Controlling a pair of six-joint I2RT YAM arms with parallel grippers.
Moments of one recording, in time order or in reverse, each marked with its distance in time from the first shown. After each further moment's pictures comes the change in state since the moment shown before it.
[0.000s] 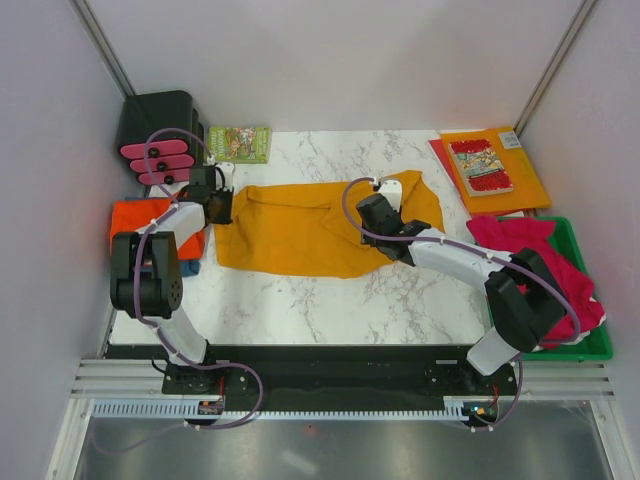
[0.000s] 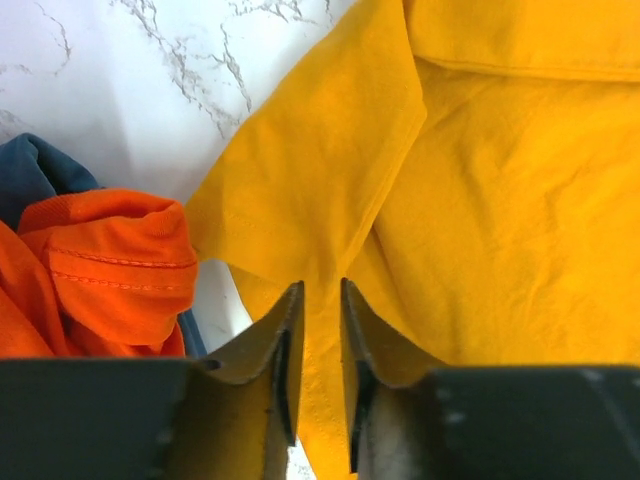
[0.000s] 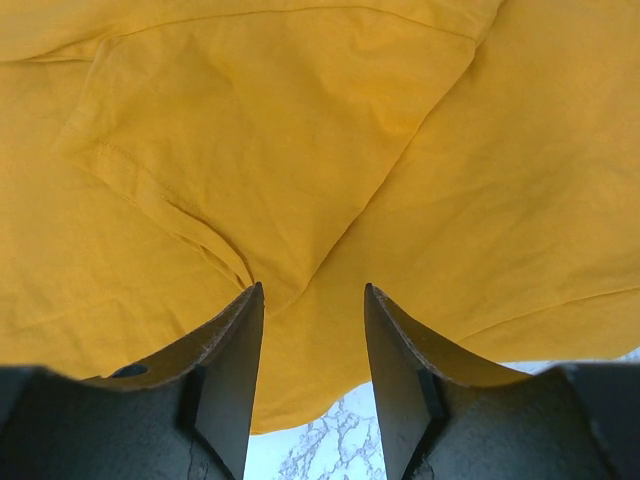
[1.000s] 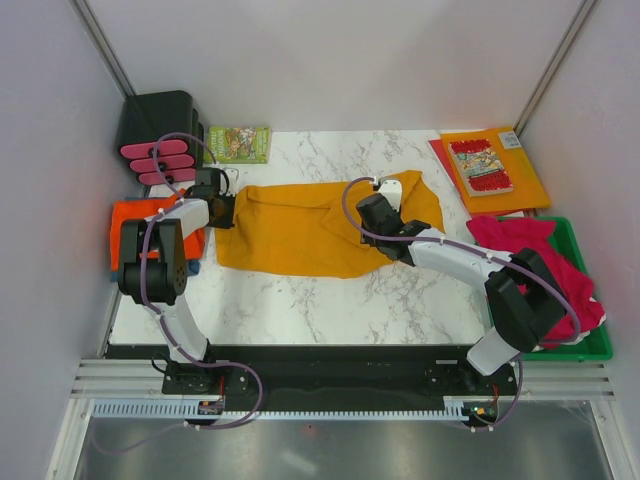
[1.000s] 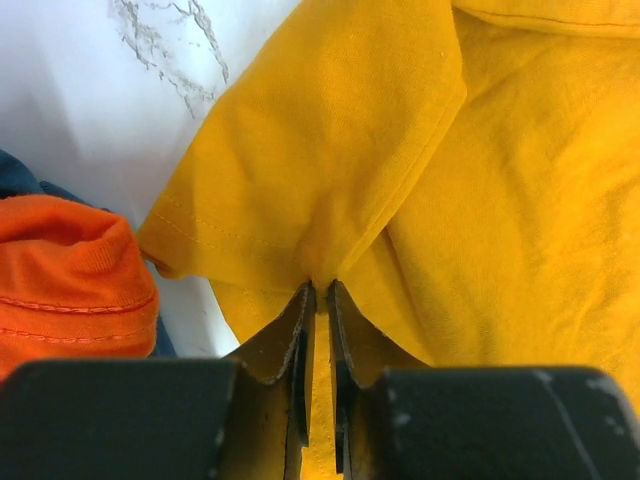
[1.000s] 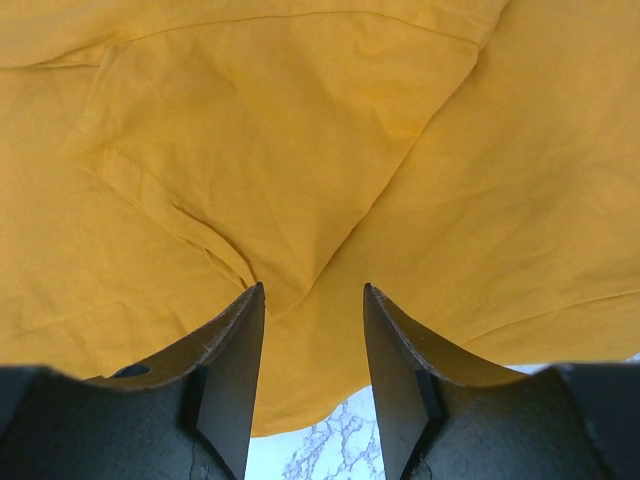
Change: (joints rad) left arm 0.000 0.114 0.045 -0.043 -0.014 0.002; right arm 0.000 0.000 0.000 0.008 0.000 0.001
